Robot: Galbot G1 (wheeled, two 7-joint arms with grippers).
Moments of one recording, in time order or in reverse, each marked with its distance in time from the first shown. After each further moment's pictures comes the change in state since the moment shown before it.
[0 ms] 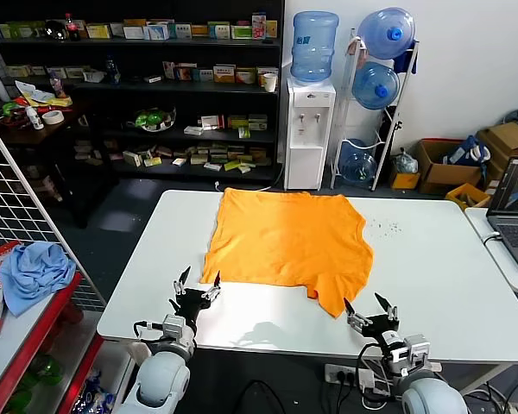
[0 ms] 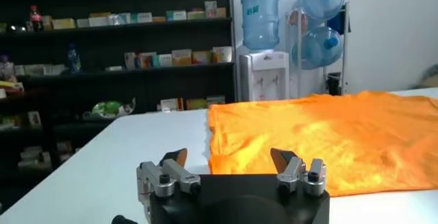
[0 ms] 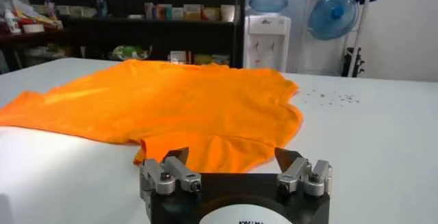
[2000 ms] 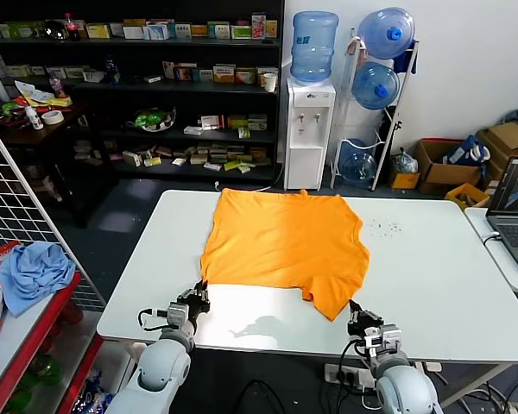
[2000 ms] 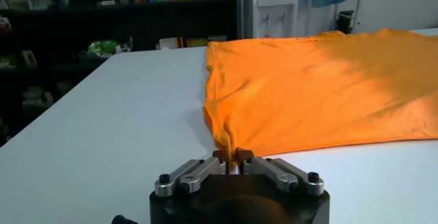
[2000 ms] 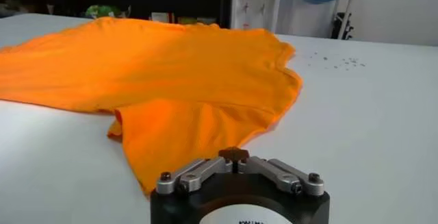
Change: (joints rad) left arm -0.055 0.026 0.028 0.032 -0.089 0.236 -0.026; right arm 0.058 0.041 -0.079 -0.049 -0.064 -0.123 0.118
